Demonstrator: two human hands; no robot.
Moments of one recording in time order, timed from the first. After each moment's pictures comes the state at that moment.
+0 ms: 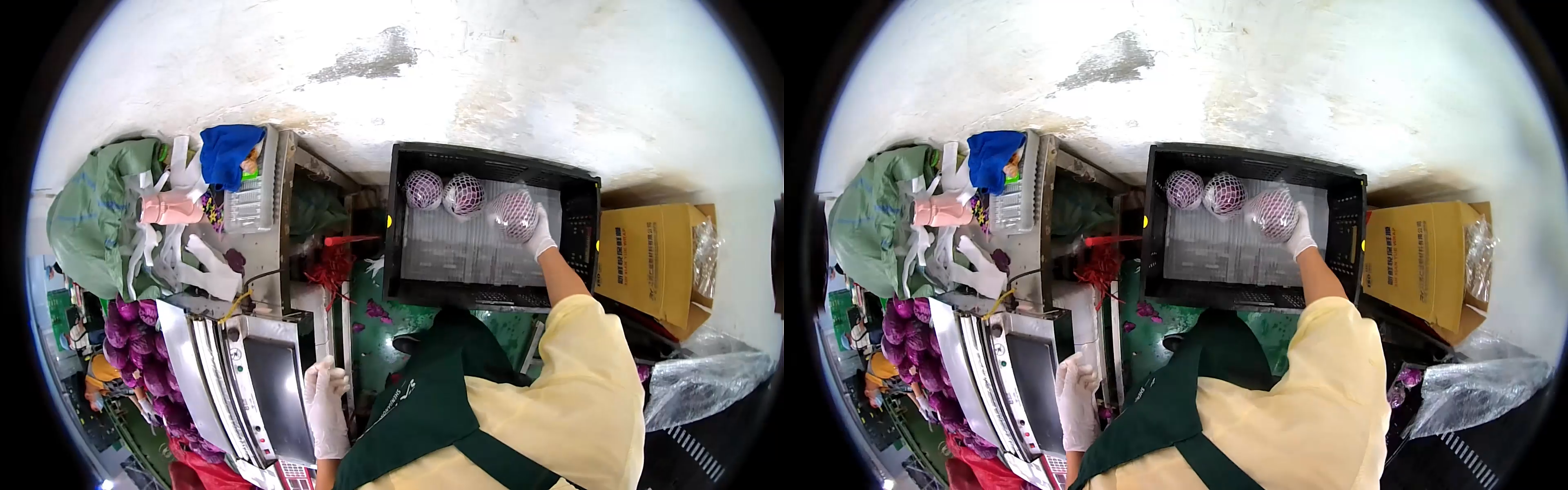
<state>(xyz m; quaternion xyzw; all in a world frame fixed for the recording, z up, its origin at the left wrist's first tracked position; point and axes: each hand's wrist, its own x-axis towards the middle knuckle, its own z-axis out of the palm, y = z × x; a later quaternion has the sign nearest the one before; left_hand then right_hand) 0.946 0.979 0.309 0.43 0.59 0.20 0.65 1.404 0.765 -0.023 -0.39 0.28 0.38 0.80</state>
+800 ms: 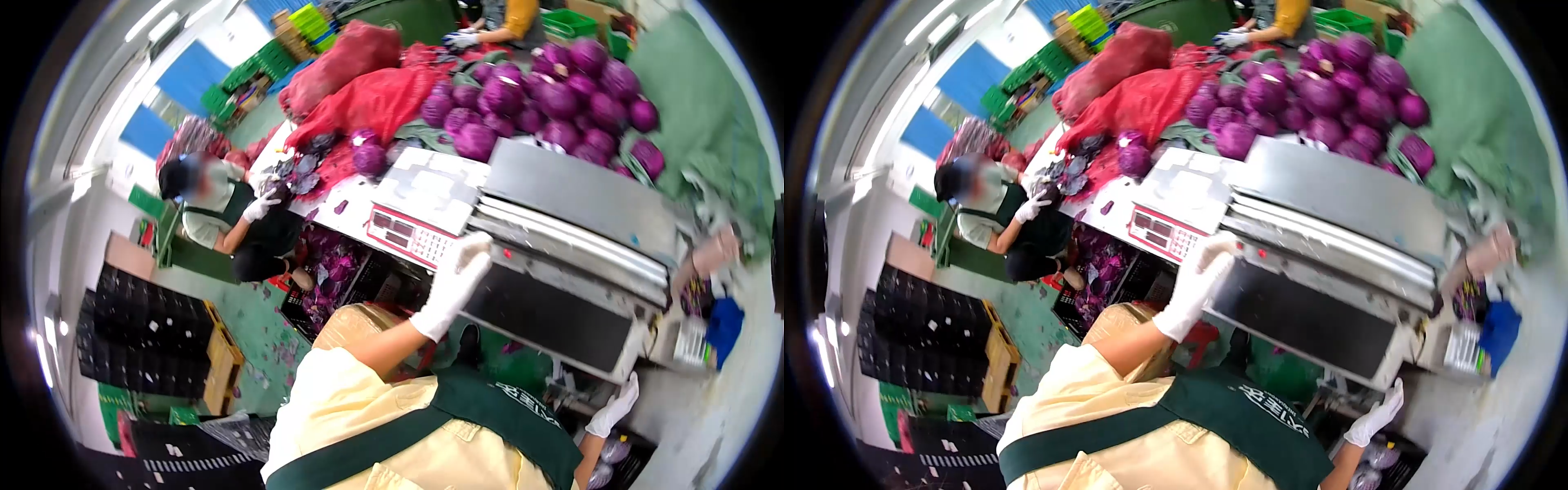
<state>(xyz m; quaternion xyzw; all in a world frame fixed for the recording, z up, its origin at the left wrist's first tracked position) 0.530 0.820 0.323 0.30 0.69 0.65 0.14 0.979 0.940 0.177 -0.65 -0.31 0.50 0.48</state>
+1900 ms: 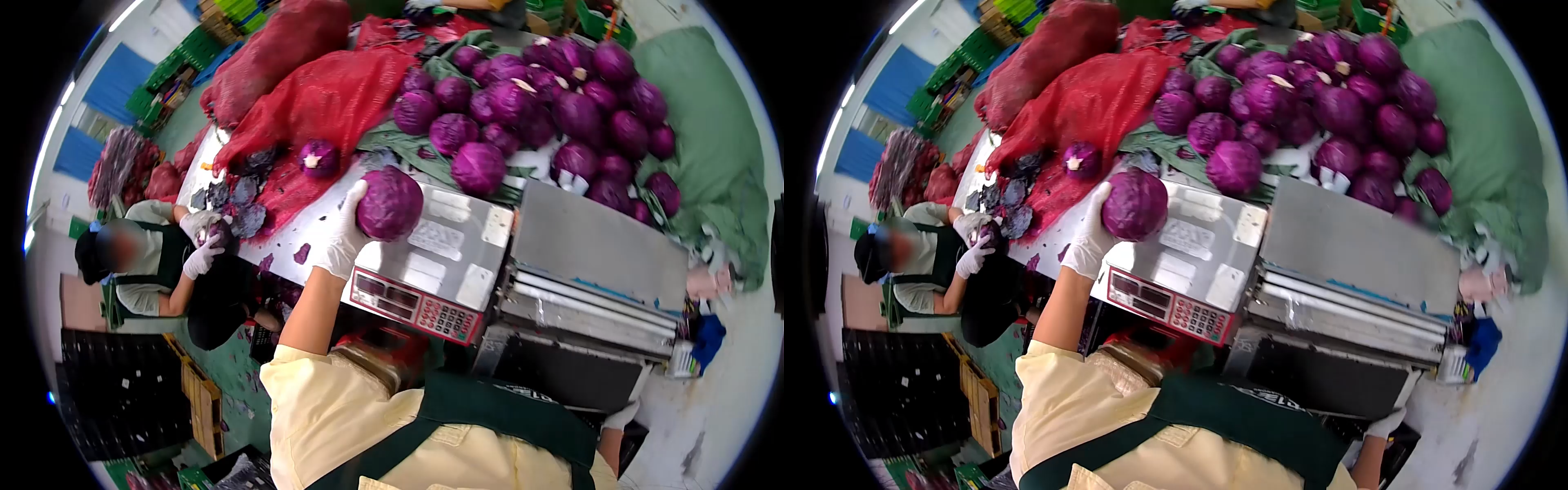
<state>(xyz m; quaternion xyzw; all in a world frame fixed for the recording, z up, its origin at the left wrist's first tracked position) 0.189 0.895 0.307 0.00 0.50 0.72 0.48 0.942 0.989 0.108 -0.64 -0.18 0.54 0.51</state>
